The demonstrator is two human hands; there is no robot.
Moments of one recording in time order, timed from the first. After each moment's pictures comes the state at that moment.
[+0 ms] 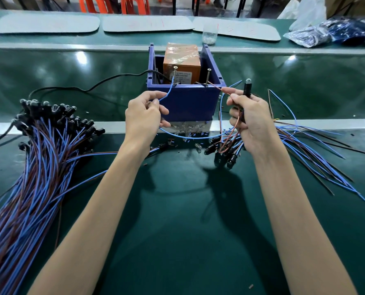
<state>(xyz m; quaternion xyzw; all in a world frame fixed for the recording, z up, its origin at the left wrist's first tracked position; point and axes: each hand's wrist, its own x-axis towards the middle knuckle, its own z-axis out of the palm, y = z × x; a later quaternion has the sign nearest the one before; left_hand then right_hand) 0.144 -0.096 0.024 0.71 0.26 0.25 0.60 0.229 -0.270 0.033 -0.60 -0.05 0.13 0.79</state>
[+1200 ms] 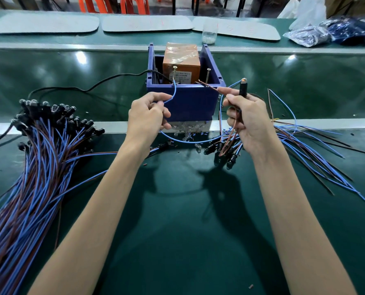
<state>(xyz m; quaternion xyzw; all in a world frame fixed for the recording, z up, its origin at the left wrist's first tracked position) 0.141 -0.098 0.024 0.72 0.23 0.22 0.61 0.228 -0.269 0.032 -0.61 -0.07 0.14 0.77</state>
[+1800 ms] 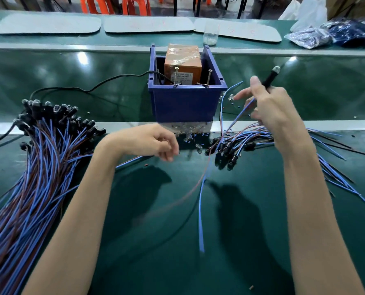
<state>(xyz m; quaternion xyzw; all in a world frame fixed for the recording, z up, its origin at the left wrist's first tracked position) 0.121 -0.077 0.036 0.90 0.01 -0.20 0.38 0.223 -0.294 0.067 -0.86 -0.11 0.01 0.49</state>
